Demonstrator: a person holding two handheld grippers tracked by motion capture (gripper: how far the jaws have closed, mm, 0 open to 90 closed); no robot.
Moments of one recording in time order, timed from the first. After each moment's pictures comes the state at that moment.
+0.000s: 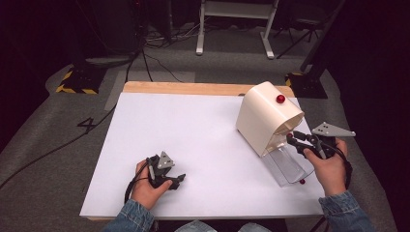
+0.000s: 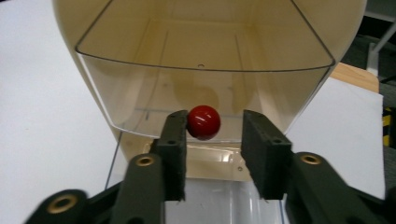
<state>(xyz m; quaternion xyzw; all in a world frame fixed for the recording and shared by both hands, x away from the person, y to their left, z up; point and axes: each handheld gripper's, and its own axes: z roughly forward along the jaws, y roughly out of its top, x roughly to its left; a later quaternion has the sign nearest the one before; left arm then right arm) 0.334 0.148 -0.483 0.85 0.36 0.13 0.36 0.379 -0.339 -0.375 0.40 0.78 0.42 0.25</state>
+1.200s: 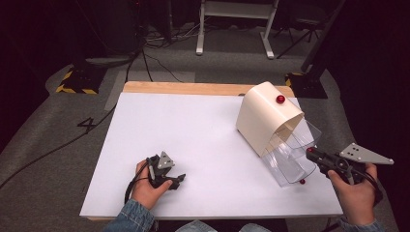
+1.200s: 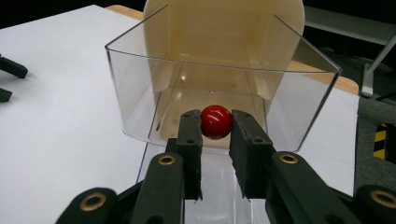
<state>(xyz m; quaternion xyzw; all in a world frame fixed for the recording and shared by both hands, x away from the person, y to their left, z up) 0.335 0.149 -0.483 0.85 0.36 0.13 0.35 0.305 -0.373 -0.359 0.38 0.77 0.45 0.26</state>
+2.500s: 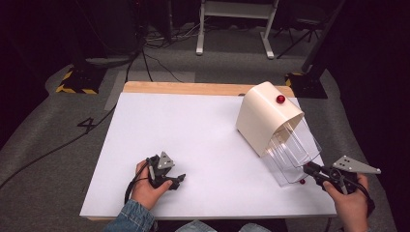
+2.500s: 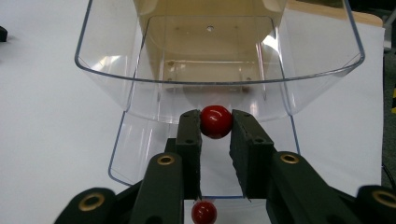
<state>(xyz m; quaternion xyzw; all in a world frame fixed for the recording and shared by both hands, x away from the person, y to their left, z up) 0.334 0.148 -0.483 0.85 0.36 0.14 0.35 0.302 -0.384 -0.410 0.42 0.77 0.42 0.22</state>
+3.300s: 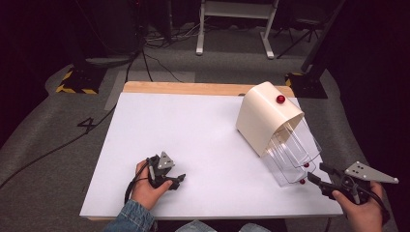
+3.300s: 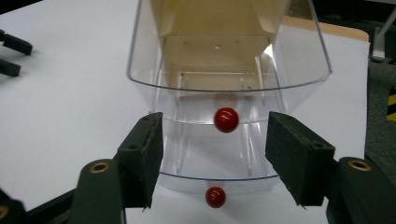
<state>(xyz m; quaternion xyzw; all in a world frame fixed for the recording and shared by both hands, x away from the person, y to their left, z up) 0.334 0.148 -0.483 0.86 0.36 0.14 0.35 0.272 -0.387 -0.387 0.42 0.76 0.44 0.23</state>
